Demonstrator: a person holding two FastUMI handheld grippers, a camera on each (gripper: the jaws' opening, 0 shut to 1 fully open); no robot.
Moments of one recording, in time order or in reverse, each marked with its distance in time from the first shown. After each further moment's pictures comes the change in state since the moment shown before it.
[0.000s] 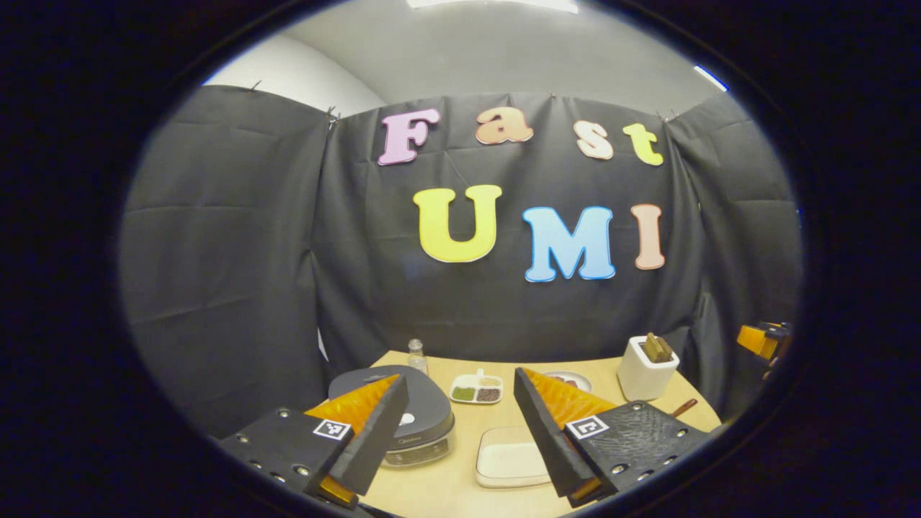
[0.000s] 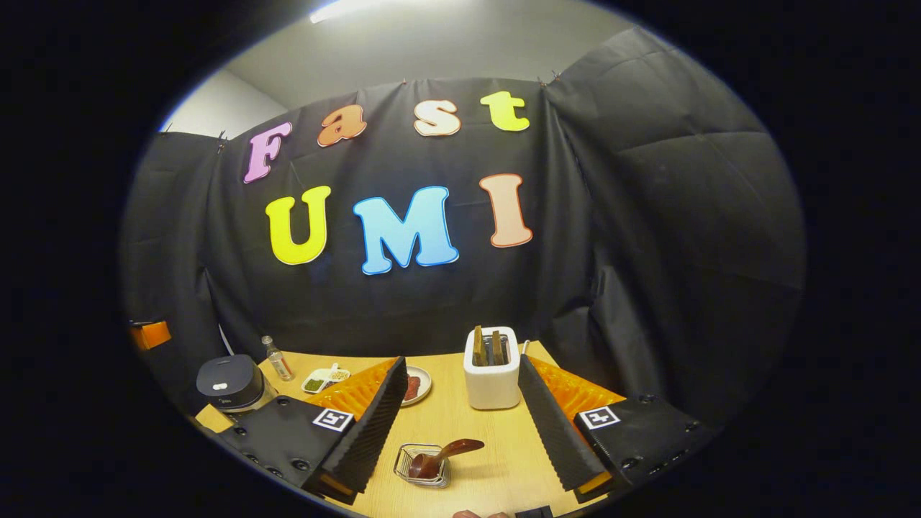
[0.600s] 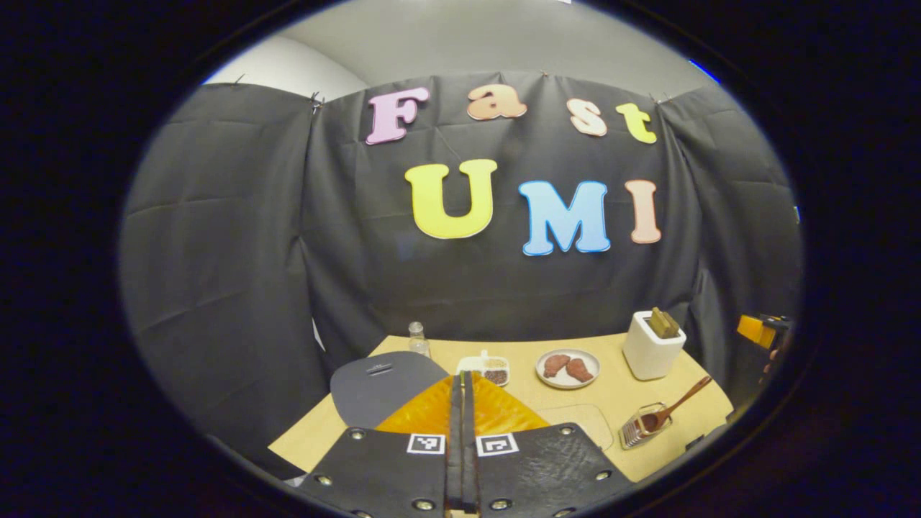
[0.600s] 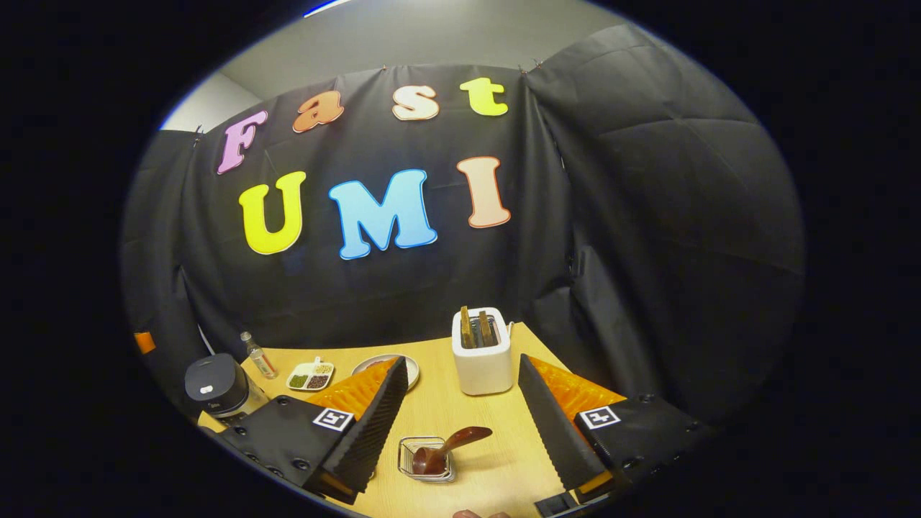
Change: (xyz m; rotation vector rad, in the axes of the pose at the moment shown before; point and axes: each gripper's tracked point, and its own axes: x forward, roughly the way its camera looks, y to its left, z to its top) left arm 0.050 0.036 -0.032 0.029 0.102 -0.119; right arm -0.004 0.017 -0.021 0.015 0.037 -0.153
